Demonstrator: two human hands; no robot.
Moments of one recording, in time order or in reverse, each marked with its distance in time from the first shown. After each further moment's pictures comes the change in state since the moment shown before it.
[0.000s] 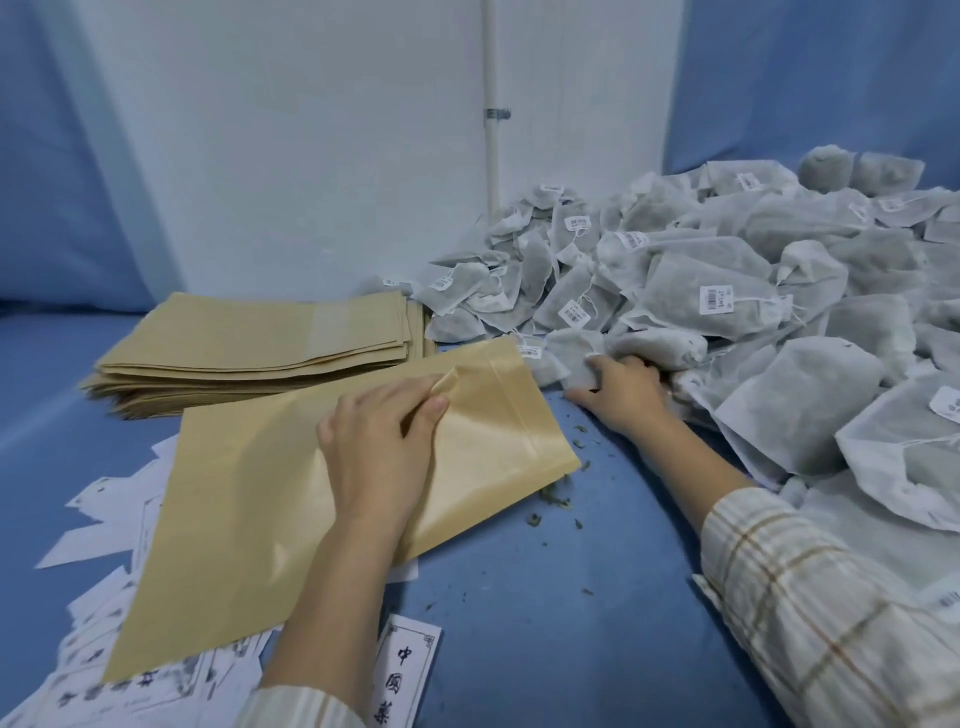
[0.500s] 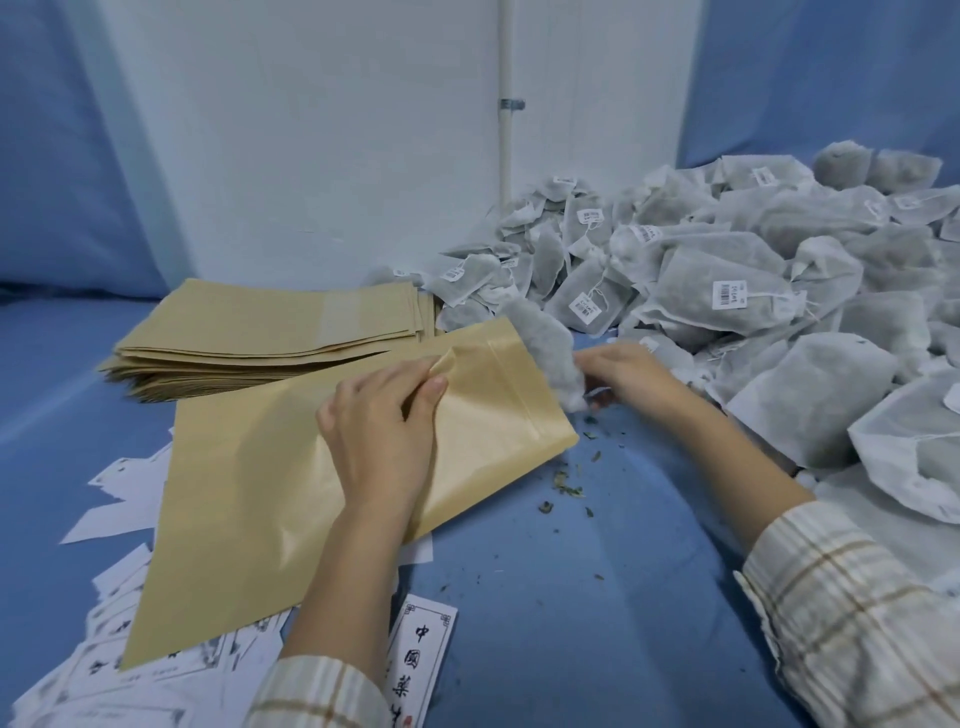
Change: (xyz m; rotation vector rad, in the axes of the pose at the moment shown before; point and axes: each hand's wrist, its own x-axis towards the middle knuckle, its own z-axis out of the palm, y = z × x) left_hand -0.001 -0.003 -0.007 -0.004 0.046 -0.068; right_hand -0.037 -0.018 -0.031 0.882 -0.277 -0.235
